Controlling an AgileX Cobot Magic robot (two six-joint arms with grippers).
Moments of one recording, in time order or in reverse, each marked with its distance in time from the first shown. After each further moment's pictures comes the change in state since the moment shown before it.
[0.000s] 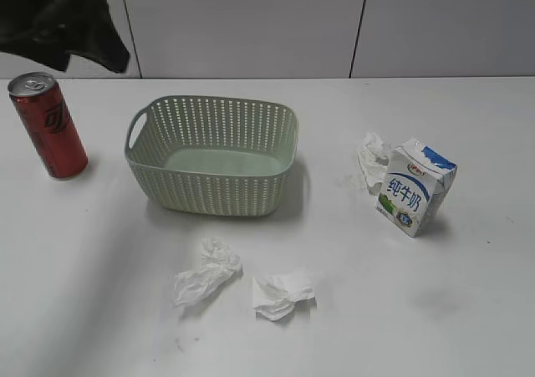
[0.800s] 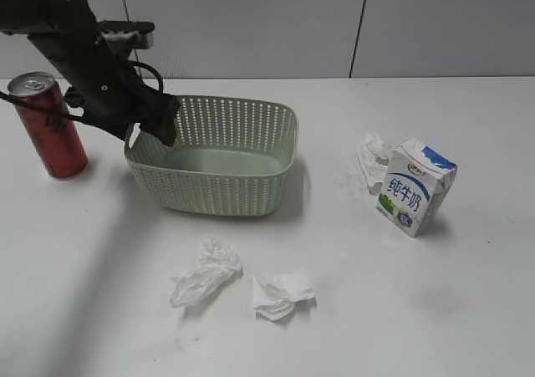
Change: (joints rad) left arm -0.019 0.511 -0.167 0.055 -0.123 -0.013; right arm 0.000 0.000 0.000 0.001 0.000 0.000
